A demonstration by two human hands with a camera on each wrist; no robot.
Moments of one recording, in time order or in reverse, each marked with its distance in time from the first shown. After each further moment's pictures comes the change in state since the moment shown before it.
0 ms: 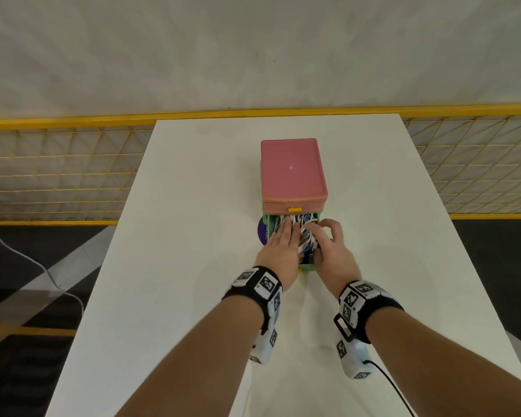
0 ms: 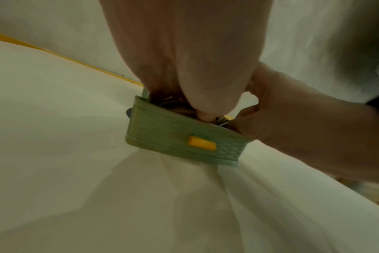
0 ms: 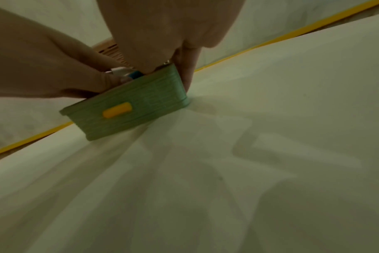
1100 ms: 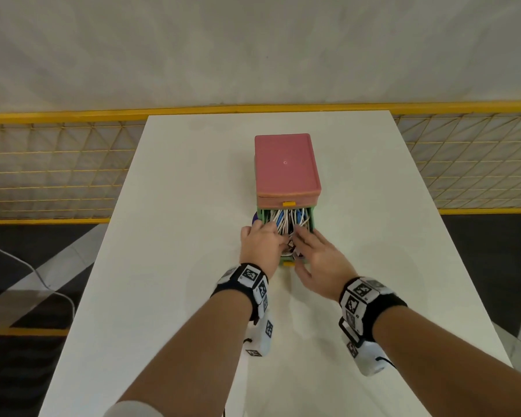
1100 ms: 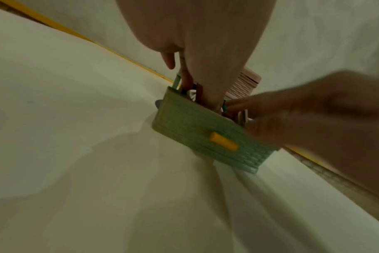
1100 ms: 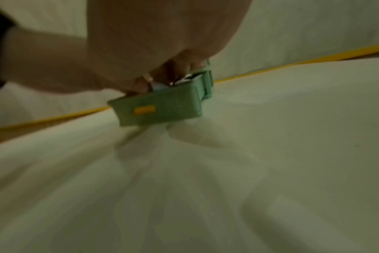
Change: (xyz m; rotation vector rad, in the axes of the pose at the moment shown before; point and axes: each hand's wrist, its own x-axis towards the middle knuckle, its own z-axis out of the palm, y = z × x) left_hand -0.006 -0.017 -0.006 -0.014 0.329 0.024; right_hand -0.012 0.003 0.004 -0.356 -0.150 -0.316
